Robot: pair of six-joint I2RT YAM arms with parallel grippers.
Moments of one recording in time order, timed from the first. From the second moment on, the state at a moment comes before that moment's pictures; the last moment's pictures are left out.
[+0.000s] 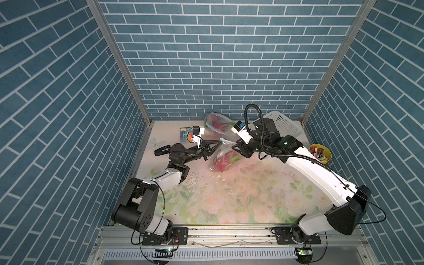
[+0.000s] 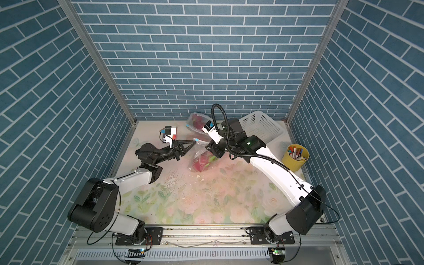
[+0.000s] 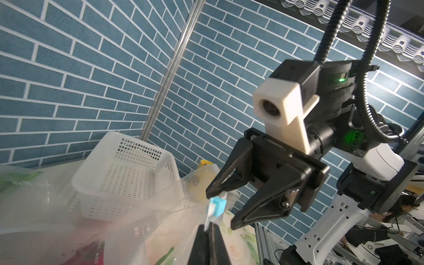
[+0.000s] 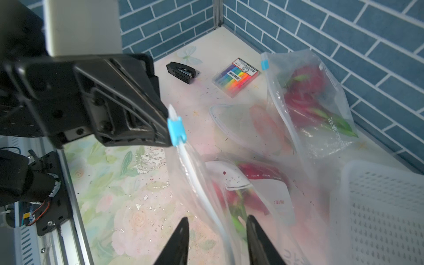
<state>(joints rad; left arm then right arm) -0.35 1.48 0.69 1.11 0.87 -0.73 0.71 1.47 1.52 -0.69 -0.30 -0.17</state>
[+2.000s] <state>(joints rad) -0.39 1.43 0.70 0.92 0.83 -0.62 0.73 1.52 1.51 -0.62 -0.42 -0.18</state>
